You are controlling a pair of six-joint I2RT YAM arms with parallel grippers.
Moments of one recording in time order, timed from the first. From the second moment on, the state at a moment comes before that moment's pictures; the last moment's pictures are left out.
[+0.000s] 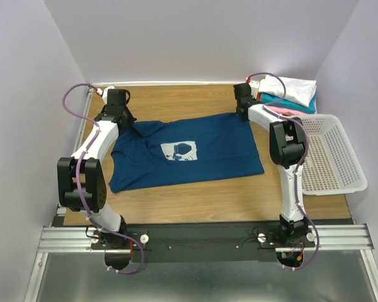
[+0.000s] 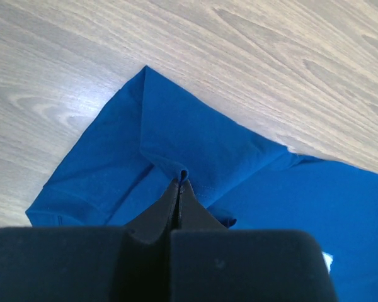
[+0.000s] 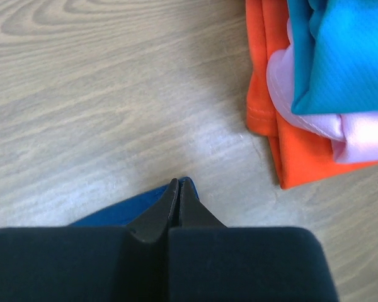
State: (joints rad) left arm -0.06 1.63 1.24 -0.36 -0.19 -0.55; right arm 0.28 2.34 1.79 -0.23 0.53 0.35
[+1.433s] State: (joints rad) left arm -0.06 0.91 0.75 -0.49 -0.19 -0.77; right arm 0.28 1.86 1.33 -0.17 0.45 0.31
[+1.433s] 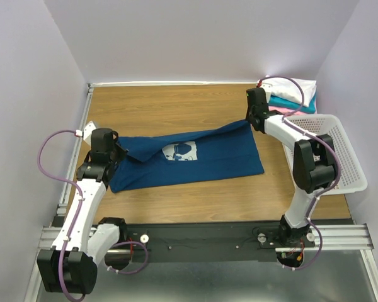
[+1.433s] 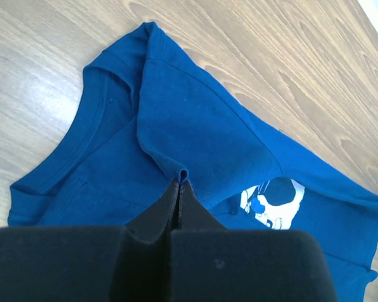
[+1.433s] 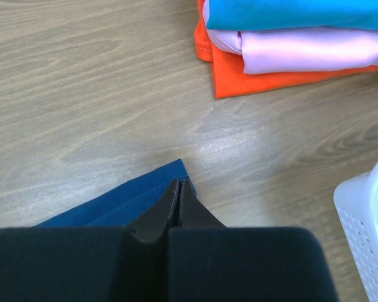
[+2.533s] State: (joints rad) left arm -0.07 0.82 0.60 -0.50 -0.19 -0.85; right arm 0.28 1.65 0.99 -0.24 0.39 0.40
